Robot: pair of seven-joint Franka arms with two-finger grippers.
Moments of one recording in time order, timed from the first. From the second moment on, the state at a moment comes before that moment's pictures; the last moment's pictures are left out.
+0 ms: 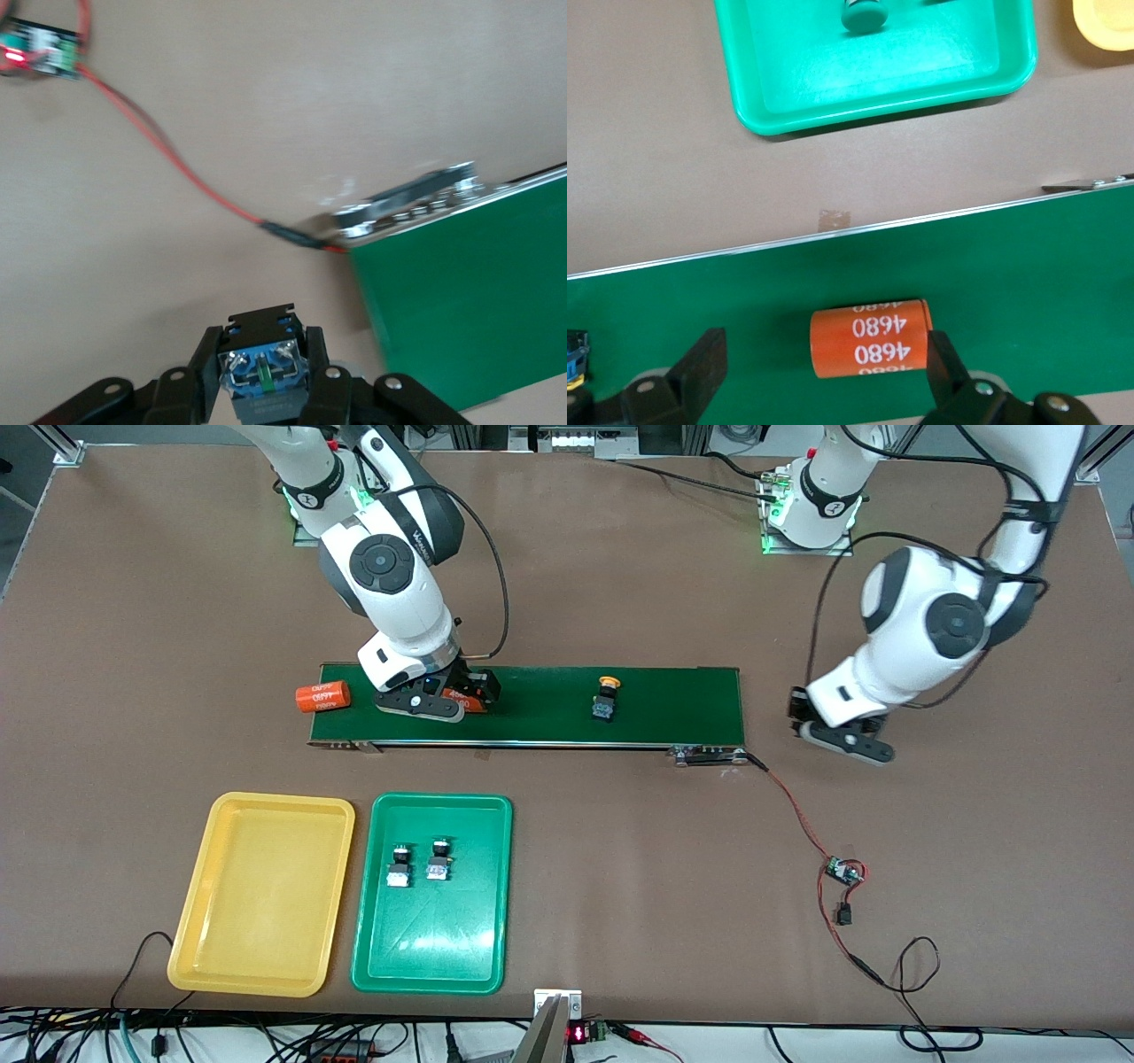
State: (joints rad) left arm 0.17 0.19 -0.43 -2.15 -0.02 2.30 0.04; right arm 0.25 0.30 0.37 -1.95 -0.14 2.30 0.87
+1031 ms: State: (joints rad) left arm -0.04 0.39 -0.43 -2.02 -0.03 2.34 -0.24; right arm 0.25 0.30 0.37 -1.95 -0.14 2.30 0.87
